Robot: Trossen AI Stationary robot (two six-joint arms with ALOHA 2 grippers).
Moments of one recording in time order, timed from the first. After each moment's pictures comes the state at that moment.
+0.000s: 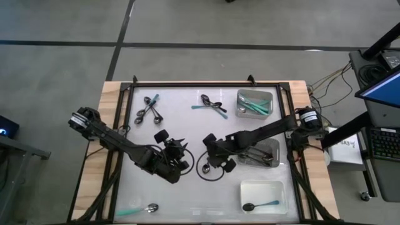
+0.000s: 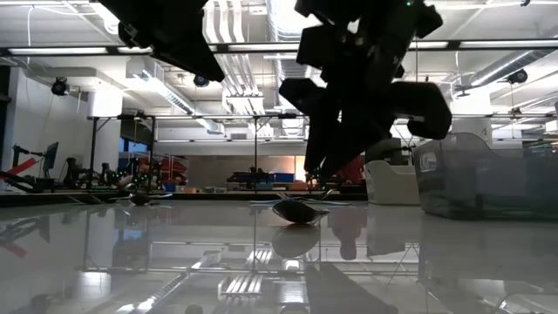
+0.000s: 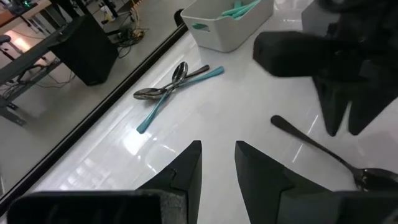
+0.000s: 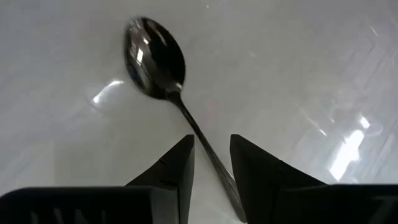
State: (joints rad) left arm -0.50 1.60 1.10 -0.61 -1.03 -0.72; right arm 0.18 1.83 1.21 -0.41 0.04 -0.59
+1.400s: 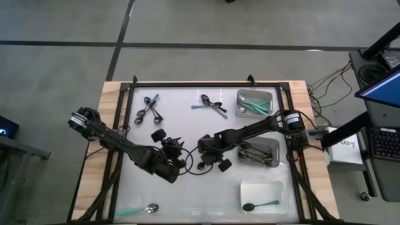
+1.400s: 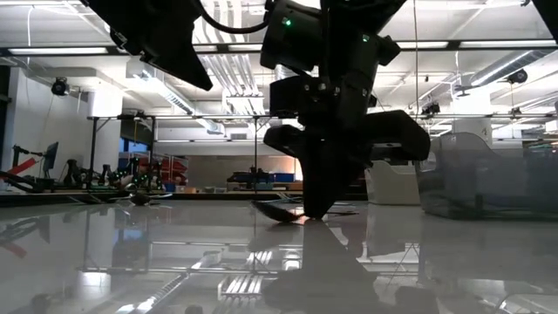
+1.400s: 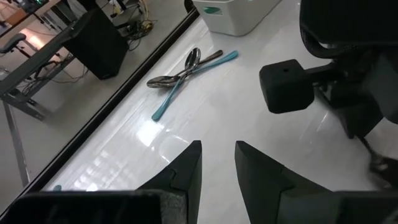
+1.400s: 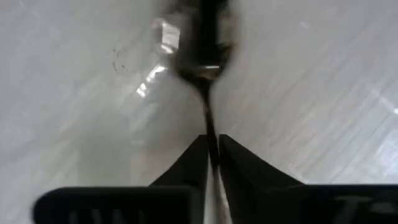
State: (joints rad) left arm -0.50 1.60 1.10 -0.73 -1.03 -0.78; right arm 0.11 2.06 1.37 -0.55 -0.10 -0.55
